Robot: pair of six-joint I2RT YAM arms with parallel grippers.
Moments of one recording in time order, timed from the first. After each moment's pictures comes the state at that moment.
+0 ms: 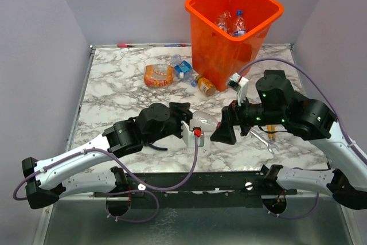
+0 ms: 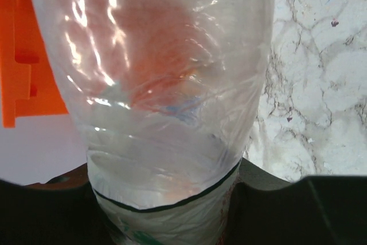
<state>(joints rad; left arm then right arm) -1.12 0.97 1.01 -0.43 -0.11 1.01 0.91 1.07 1.51 -1.06 -0.33 0.36</state>
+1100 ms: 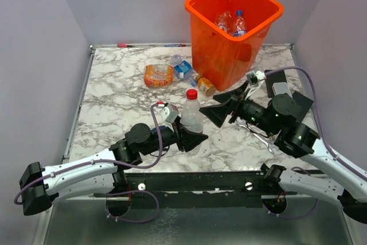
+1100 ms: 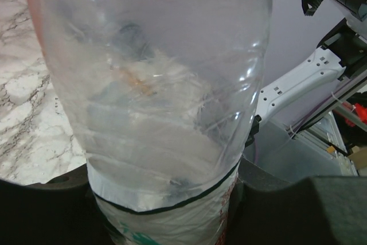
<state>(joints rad) -1.12 0.82 0.53 0.40 0.08 -0.47 0.91 0.82 0.98 -0.12 -0.05 0.47</state>
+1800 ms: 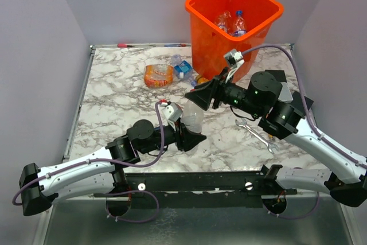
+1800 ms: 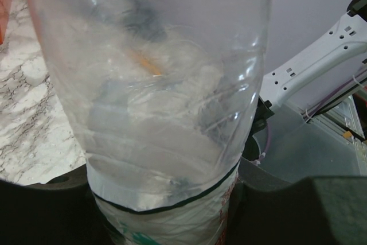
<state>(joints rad) -1.12 0.82 0.61 0.20 0.08 -0.42 0.91 1.09 1.24 -0.16 -0.11 0.45</state>
